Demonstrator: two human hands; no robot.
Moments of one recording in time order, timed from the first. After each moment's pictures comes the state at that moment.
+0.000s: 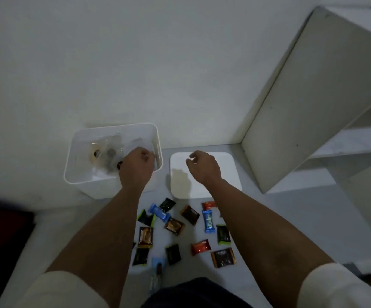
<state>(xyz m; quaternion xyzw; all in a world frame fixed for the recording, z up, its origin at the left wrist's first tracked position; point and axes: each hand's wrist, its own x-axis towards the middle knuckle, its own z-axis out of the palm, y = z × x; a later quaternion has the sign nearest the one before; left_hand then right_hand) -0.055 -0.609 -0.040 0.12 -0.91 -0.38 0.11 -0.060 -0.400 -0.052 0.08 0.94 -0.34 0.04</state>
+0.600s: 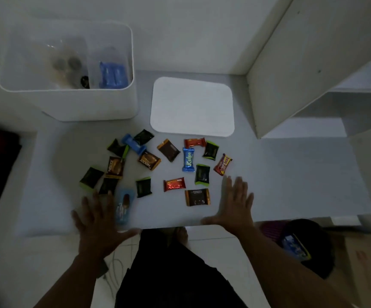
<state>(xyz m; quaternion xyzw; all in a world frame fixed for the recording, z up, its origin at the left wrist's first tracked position) 0.253 -0.618 -0.247 0.06 -0.97 -0.10 -0.22 0.193 -0.230 -0.224 0.07 0.94 -0.15 0.29</state>
